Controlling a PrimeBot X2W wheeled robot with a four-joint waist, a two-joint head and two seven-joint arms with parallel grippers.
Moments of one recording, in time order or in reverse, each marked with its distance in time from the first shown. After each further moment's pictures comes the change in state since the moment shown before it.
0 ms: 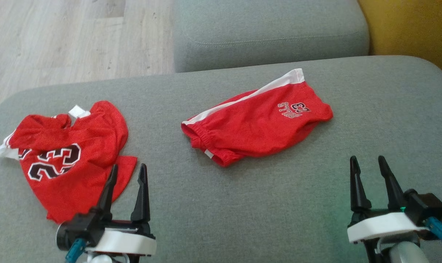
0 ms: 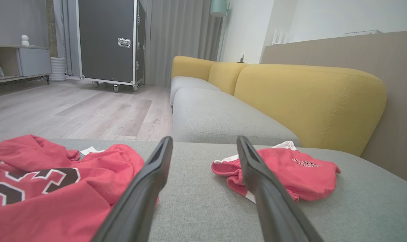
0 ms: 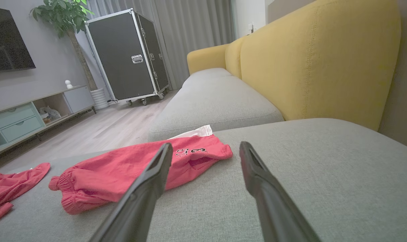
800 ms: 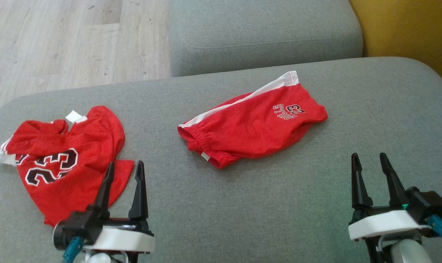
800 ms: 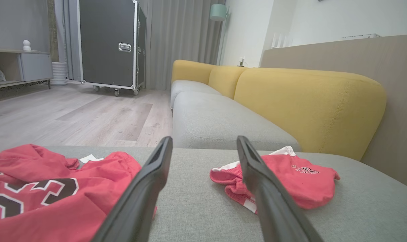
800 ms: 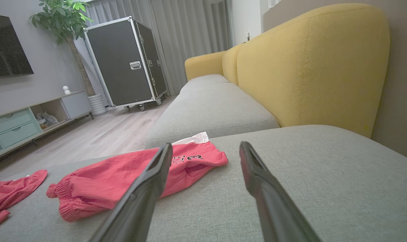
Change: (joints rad) left arm -0.016 0.092 -0.123 -0.039 -0.124 0.123 0.000; right arm -0.009 -0.007 -0.001 -0.002 0.003 0.000 0.000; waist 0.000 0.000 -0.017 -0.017
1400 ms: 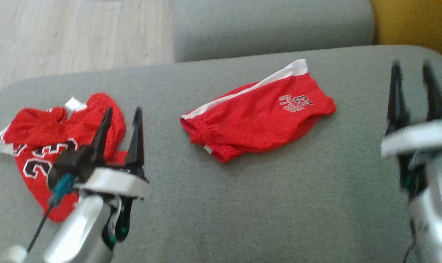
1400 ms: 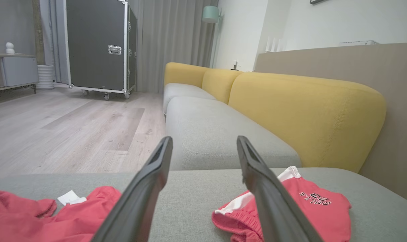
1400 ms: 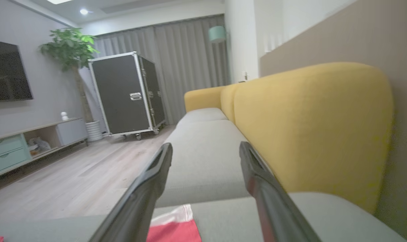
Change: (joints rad) left arm -0.355 0.183 -0.295 0.100 -0.321 0.117 0.000; right arm -0.446 -0.181 0.040 0.225 0.136 0.000 0.000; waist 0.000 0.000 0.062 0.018
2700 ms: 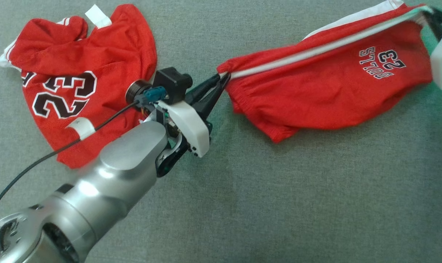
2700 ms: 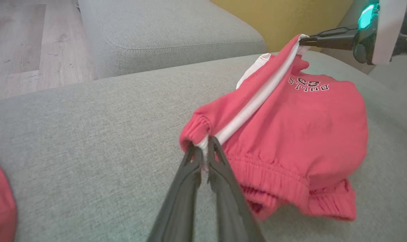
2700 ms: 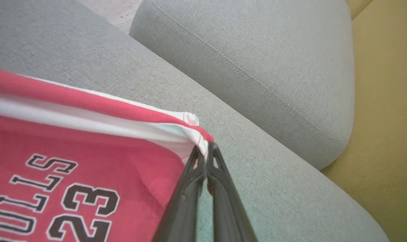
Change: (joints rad) left arm -0.596 -0.128 -0.657 0.403 -0.275 -0.247 0.103; right arm -0.752 -0.405 1.208 0.541 0.418 0.000 0.204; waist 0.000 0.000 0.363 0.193
